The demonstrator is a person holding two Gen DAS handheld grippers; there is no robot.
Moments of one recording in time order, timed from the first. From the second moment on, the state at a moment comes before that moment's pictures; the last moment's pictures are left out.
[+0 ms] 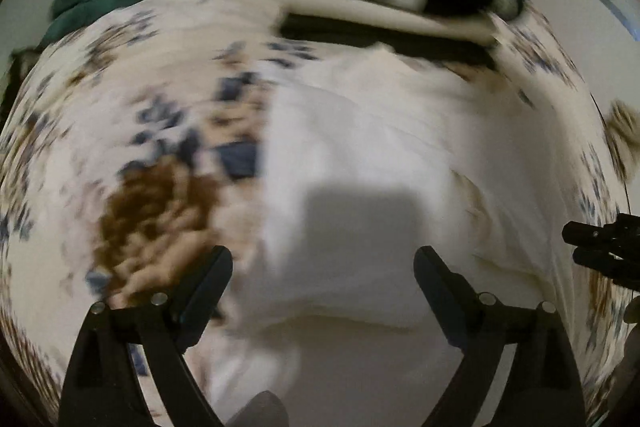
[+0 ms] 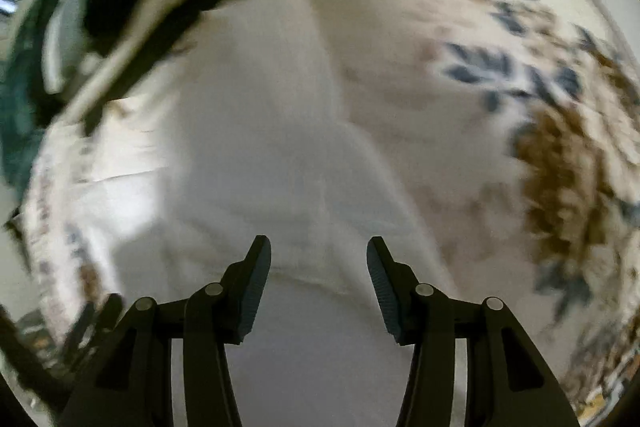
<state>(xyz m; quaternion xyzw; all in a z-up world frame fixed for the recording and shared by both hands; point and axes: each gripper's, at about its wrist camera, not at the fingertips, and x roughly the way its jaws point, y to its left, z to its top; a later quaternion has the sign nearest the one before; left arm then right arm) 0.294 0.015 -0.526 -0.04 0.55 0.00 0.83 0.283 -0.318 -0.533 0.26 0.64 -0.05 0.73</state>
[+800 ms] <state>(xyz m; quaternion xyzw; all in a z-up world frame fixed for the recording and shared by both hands) 0.447 0.061 -0.565 -0.01 0.57 0.09 0.82 0.381 -0.235 -0.551 0.16 0.68 0.02 0.72</state>
